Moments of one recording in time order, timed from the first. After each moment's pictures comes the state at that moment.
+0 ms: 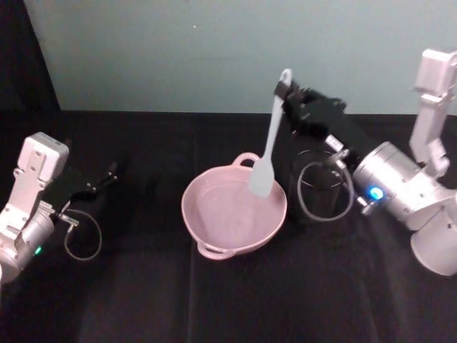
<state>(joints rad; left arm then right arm) -0.20 0.60 0.45 -1.41 -0.25 -0.12 0.03 0.24 0.30 -0.28 -1.62 0.58 0.07 0.40</state>
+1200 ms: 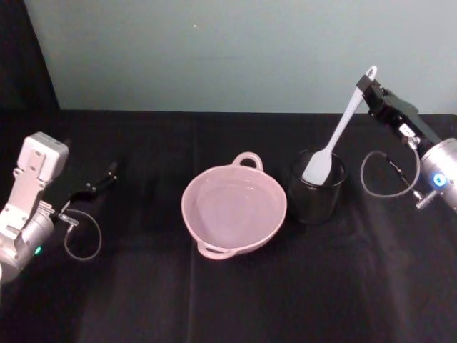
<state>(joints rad) -0.20 0.60 0.45 -1.41 -0.25 -0.12 0.03 0.27 0.36 -0.14 -1.47 0.85 0.13 0.33</state>
